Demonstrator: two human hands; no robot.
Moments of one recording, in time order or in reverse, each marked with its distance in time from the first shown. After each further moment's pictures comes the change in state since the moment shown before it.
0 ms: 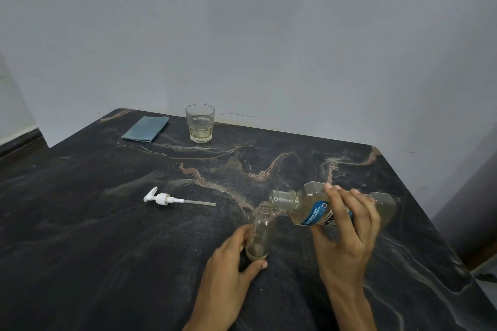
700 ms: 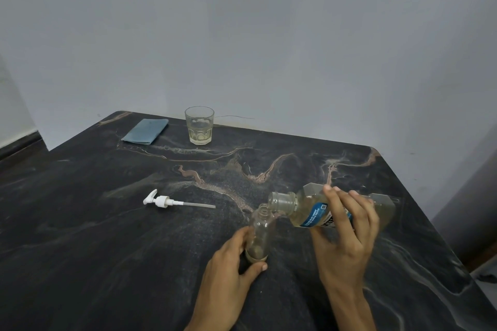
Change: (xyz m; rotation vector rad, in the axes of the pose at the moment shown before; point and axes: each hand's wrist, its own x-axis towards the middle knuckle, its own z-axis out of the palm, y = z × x) left_hand 0.000 -0.002 0.001 0.010 0.018 0.020; right_hand 0.000 0.001 0.001 0.013 -0.005 0.006
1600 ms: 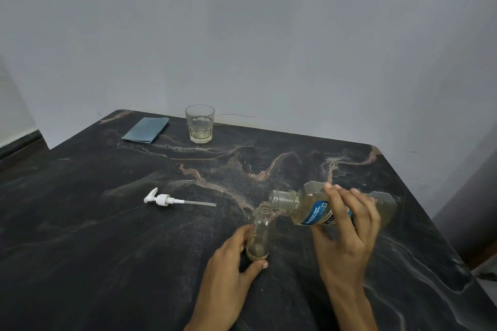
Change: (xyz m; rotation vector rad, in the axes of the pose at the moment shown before) left_hand 0.001 0.001 0.000 -0.004 -0.015 -0.007; right_hand 0.001 -0.001 -0.001 -0.012 -0.009 0.007
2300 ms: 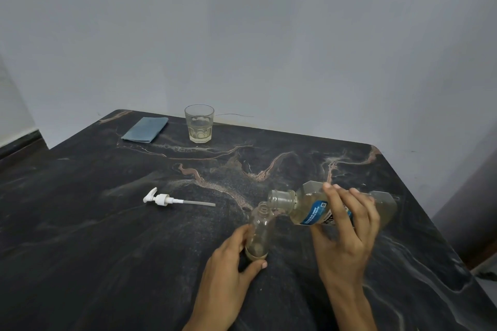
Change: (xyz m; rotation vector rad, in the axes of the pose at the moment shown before) left_hand -0.001 0.000 0.000 -0.004 0.003 -0.001; right_hand 0.001 -0.001 0.000 0.000 0.012 -0.006
